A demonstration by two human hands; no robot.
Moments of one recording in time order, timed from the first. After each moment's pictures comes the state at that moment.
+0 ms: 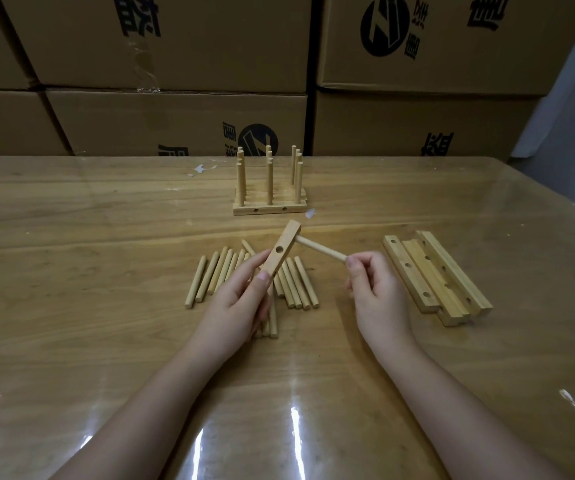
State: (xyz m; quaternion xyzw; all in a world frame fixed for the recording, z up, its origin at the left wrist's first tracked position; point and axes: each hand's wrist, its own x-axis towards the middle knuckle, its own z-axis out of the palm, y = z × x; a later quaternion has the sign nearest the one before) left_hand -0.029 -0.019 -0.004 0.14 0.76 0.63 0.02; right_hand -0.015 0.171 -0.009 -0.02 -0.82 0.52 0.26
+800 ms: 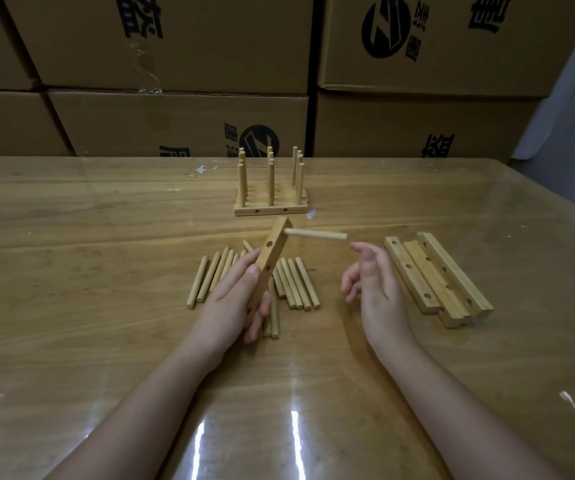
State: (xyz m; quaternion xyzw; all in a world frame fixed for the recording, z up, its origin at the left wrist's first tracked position) left_hand -0.032 -0.024 -0.002 0.12 0.70 0.69 0.08; right_hand -0.016 0.169 -0.006 0.01 -0.76 0.61 0.21
